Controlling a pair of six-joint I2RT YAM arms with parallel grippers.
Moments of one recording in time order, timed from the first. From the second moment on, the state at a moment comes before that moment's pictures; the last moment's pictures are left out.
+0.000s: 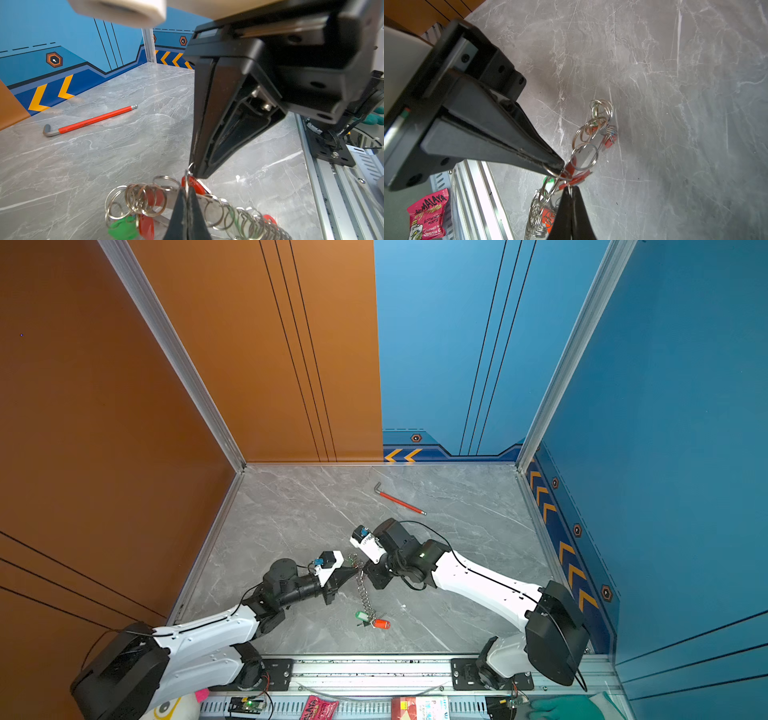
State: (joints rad) left arm -0.65 1.10 0.24 0.66 0.44 0.09; right arm 0.86 1.41 1.04 -0.48 -0.24 0.06
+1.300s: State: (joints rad) left arm -0.63 1.07 0.19 0.72 0.36 0.06; right arm 0.88 1.45 1.04 -0.40 -0.21 0.09
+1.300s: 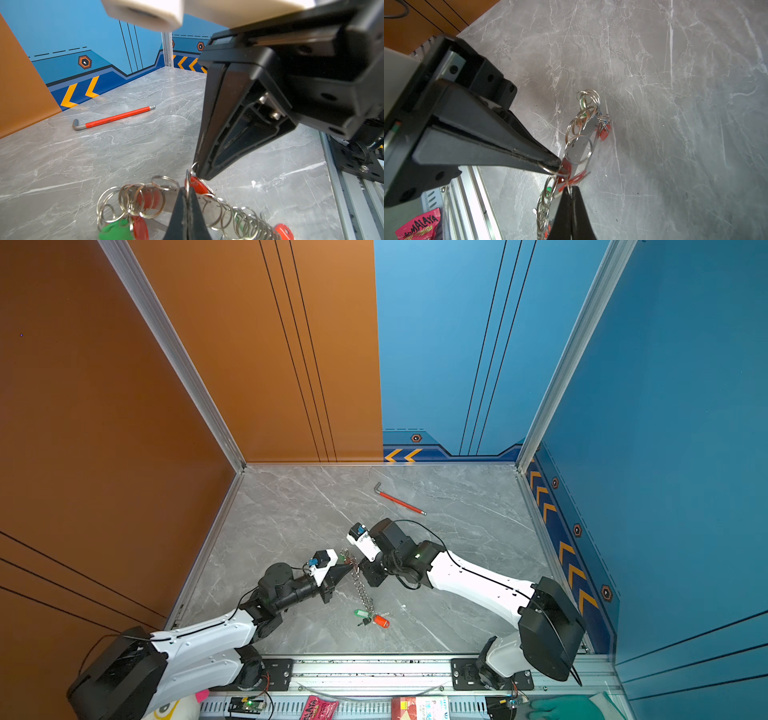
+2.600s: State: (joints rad) left arm -0.62 1.14 0.20 0.87 0.53 -0.01; right arm 0.86 1.16 0.77 -0.21 -0.19 -0.10
